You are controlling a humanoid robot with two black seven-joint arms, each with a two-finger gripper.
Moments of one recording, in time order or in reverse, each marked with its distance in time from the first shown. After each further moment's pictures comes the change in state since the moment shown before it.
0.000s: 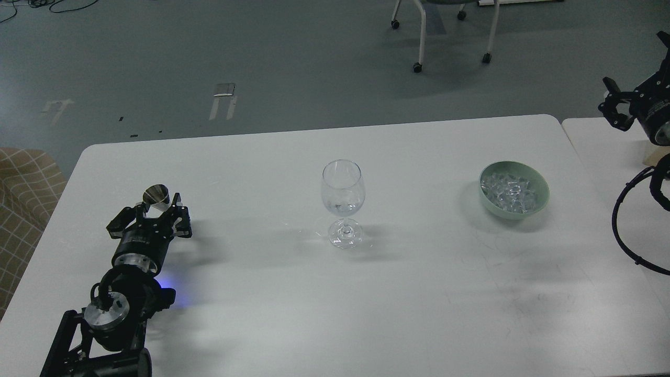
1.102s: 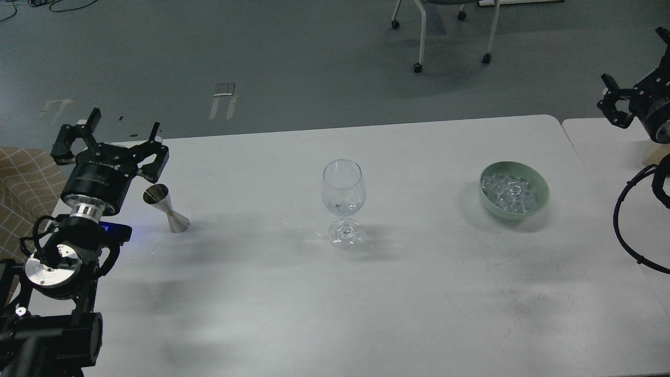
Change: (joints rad) left arm -0.188 0.296 0.105 -0.158 0.021 -0.043 0.032; right arm -0.037 -0.010 -0.003 0.045 0.002 0.017 -0.004
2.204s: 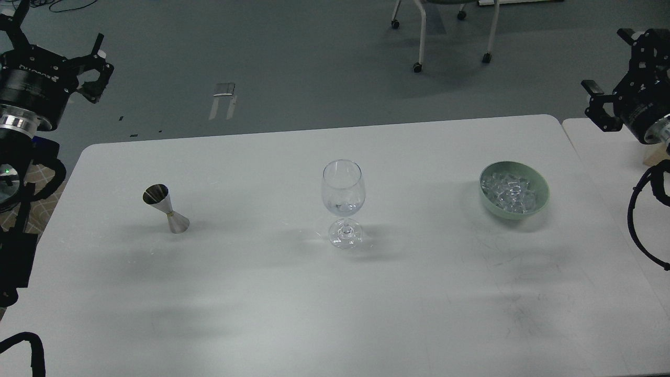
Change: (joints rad) left arm -0.270 0.197 0.098 0.234 0.038 -0.164 -0.097; right arm 0.051 -0.054 -0.097 0.104 -0.273 0.017 0.008
